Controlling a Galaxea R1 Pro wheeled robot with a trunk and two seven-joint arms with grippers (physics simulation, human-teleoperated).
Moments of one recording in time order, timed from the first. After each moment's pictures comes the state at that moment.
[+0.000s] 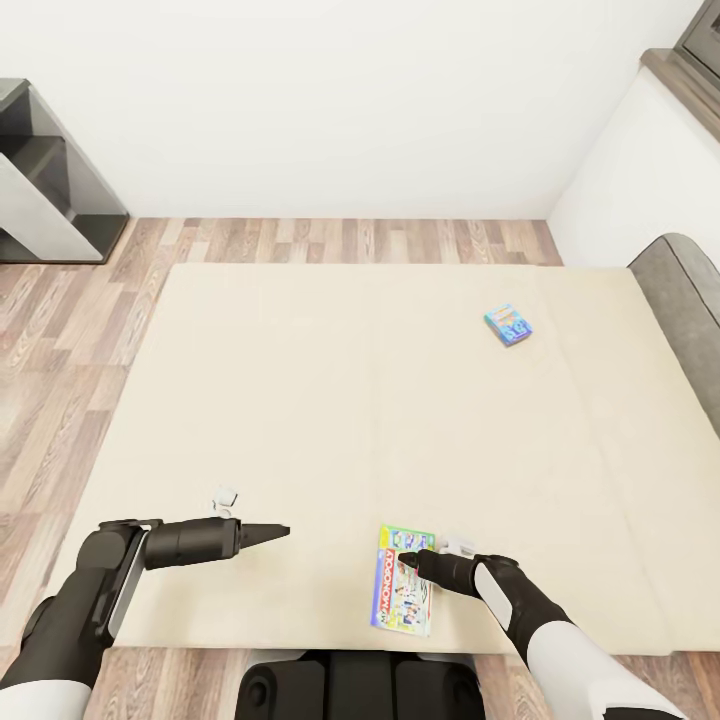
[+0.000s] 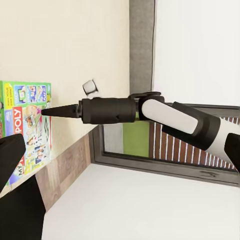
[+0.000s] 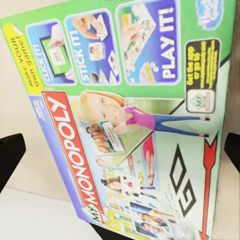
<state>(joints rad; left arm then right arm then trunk) -0.47 0.14 0.16 -1.26 -0.01 0.94 -1.45 -0.69 0.03 -0.05 -0.41 -0.26 0.45 0.35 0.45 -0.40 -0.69</state>
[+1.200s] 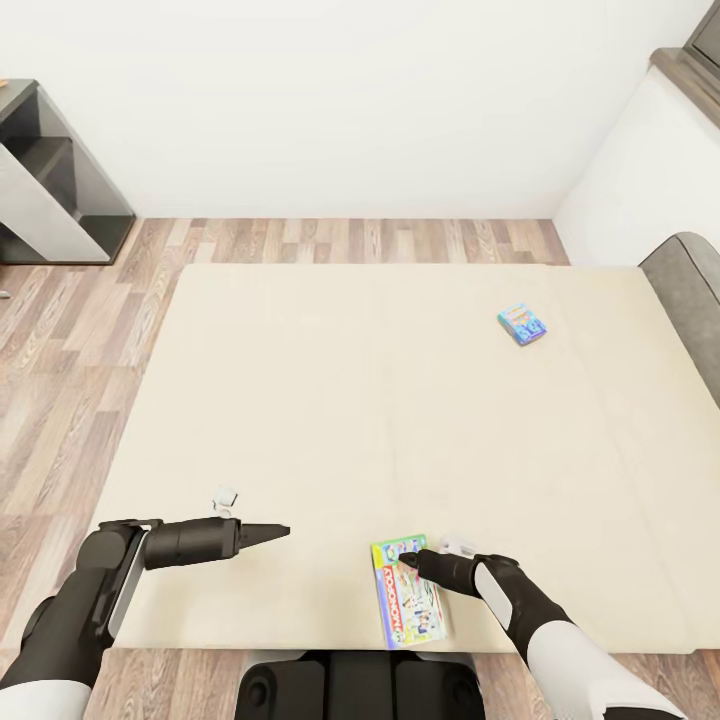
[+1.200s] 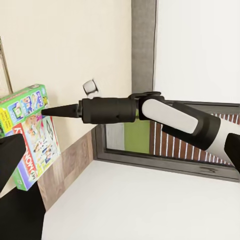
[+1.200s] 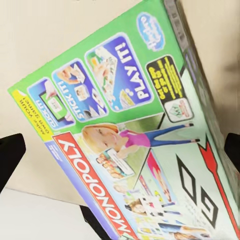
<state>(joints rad) -0.47 0.14 0.16 -1.26 -0.01 0.94 -1.44 -0.69 0.03 -0.05 -0.41 -0.26 0.45 0.34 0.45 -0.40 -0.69</state>
